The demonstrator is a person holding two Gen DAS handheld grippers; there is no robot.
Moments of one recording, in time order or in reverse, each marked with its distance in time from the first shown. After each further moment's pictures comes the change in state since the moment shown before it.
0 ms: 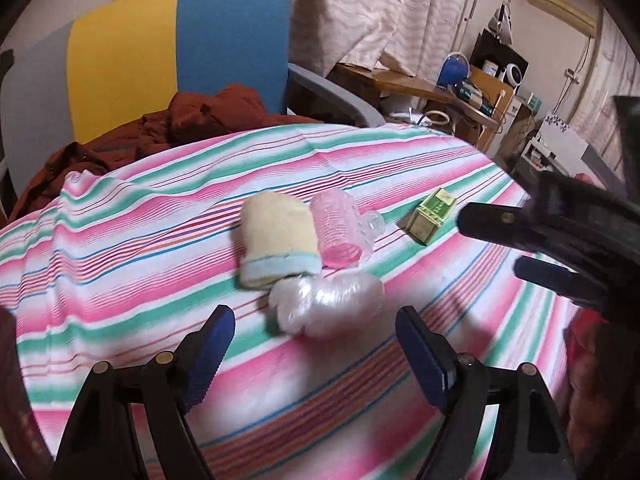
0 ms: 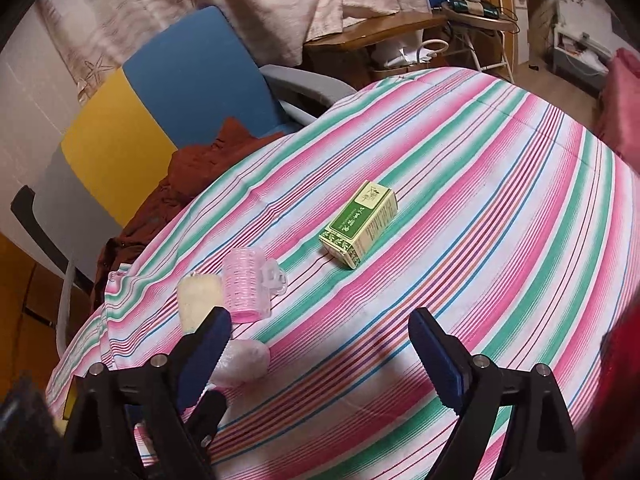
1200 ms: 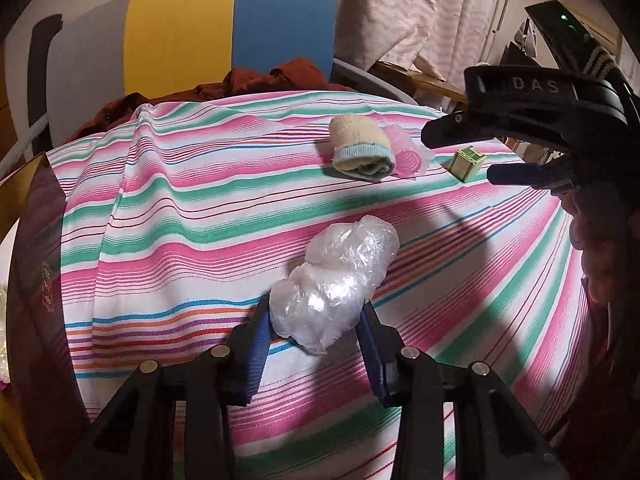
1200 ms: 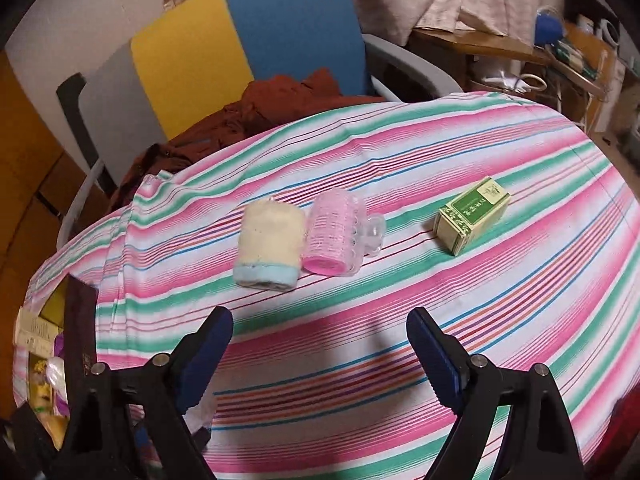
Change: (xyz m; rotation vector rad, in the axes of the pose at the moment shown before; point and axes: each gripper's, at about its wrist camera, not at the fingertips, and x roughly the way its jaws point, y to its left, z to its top) left arm -0.042 0.050 -0.101 -0.086 -0.028 0.061; right arm 0.027 0.068 -0.031 -0.335 0.092 0.066
